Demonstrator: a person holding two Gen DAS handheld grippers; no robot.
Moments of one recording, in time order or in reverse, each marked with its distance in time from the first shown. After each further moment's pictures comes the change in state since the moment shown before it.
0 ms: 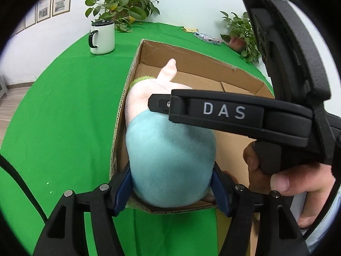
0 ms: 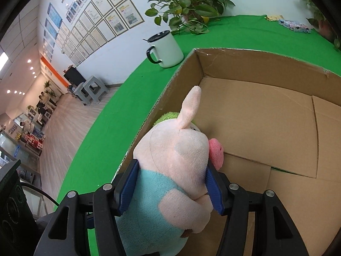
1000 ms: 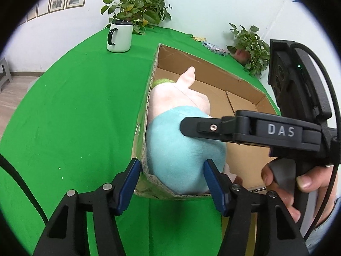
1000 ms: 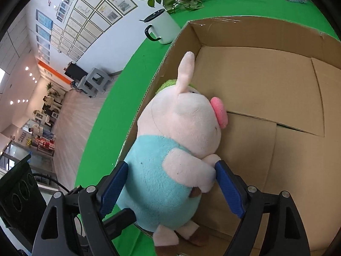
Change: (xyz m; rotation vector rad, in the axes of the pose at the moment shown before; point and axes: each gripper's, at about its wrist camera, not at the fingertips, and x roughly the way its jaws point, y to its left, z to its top) left arm -0.015 0.029 -0.019 -0.094 -0.048 -0.035; right arm -0.024 -0.010 -0.036 0.112 0.143 0.073
